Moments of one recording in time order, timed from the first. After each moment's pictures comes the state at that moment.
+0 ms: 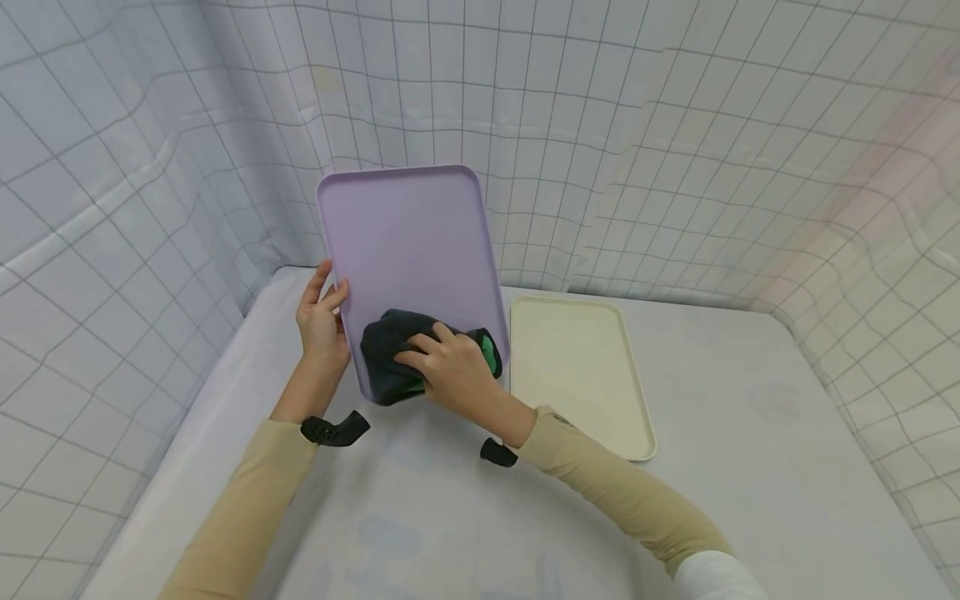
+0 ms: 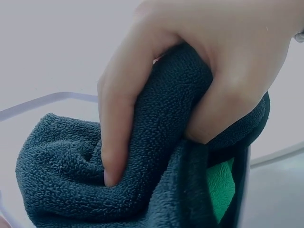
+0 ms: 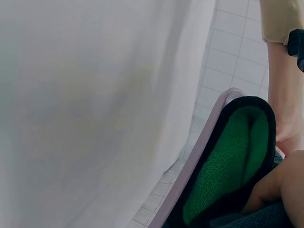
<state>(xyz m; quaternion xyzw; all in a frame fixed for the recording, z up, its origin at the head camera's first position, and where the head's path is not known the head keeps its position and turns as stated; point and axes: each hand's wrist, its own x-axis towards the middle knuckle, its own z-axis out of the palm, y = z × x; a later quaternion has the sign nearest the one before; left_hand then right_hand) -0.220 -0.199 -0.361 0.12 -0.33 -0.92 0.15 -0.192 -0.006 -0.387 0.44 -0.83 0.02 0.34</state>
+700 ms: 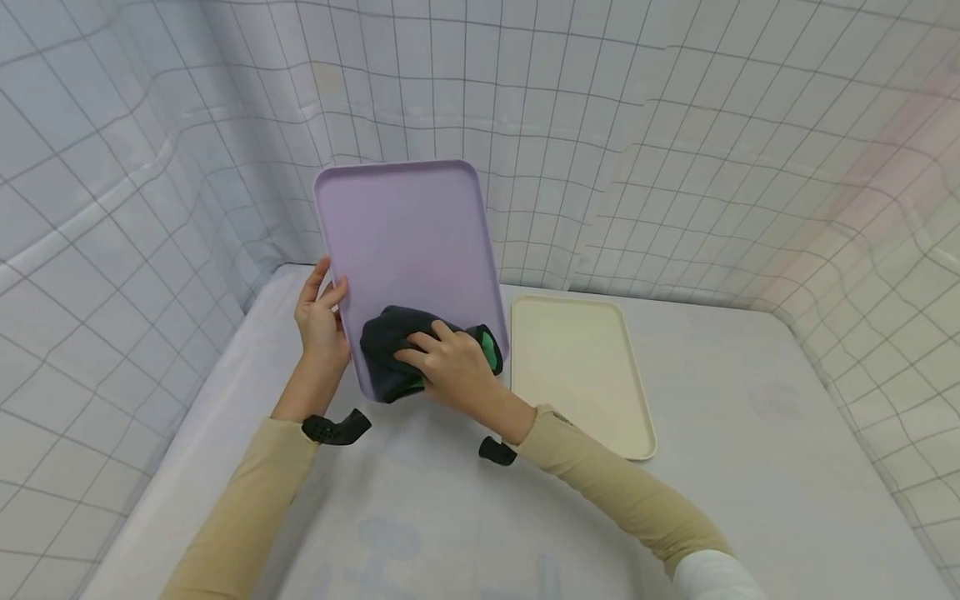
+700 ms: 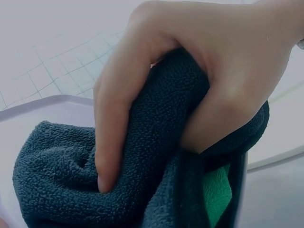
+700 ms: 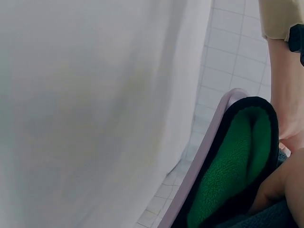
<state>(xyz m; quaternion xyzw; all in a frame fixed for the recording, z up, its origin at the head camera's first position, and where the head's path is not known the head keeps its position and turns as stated) -0.218 -0.200 -0.360 0.12 -0.33 -0.92 0.17 -0.194 -0.007 -0.387 0.45 -0.81 0.03 0.37</state>
